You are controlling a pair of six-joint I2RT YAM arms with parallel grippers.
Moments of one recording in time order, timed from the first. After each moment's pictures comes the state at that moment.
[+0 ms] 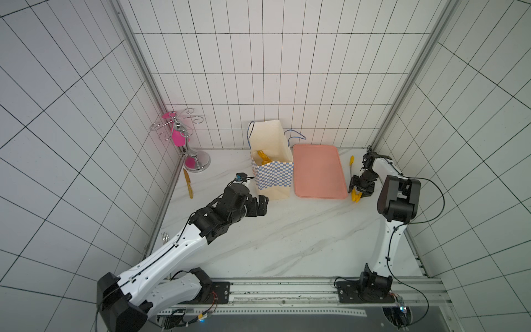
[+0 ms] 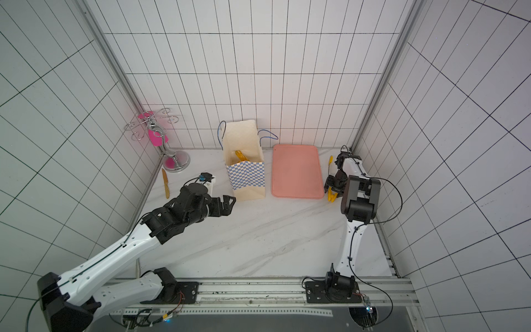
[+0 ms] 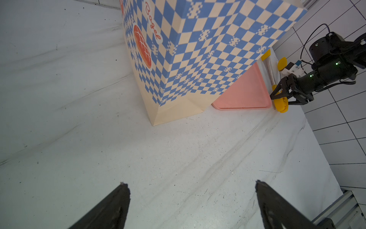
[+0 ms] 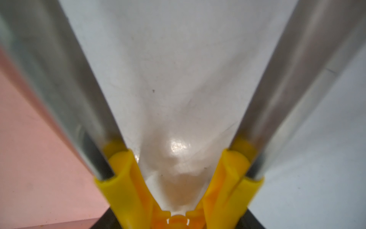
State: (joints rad) left arm -0.70 1.05 0.95 -0.55 -0.11 -0.58; right arm -0.11 2.25 1.81 -1.12 -0.08 0.19
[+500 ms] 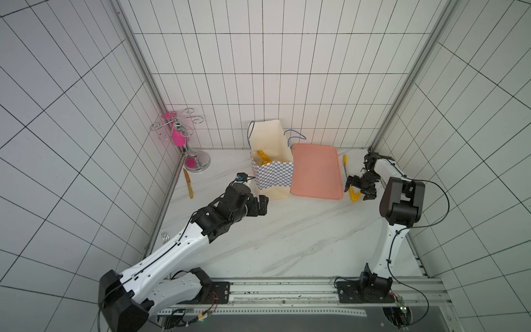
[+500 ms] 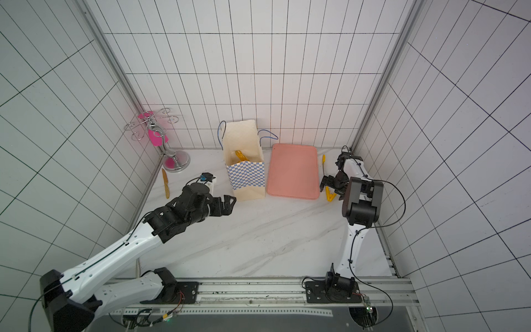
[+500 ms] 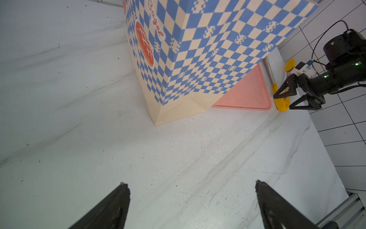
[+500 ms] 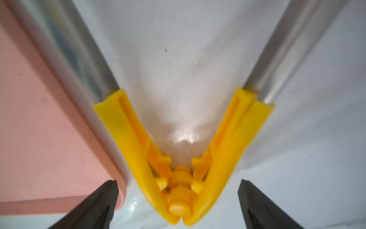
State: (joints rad) left arm -0.70 1.07 0.95 -0.55 -0.15 -0.59; right arm -0.11 2.11 1.71 -1.10 -0.13 0.20
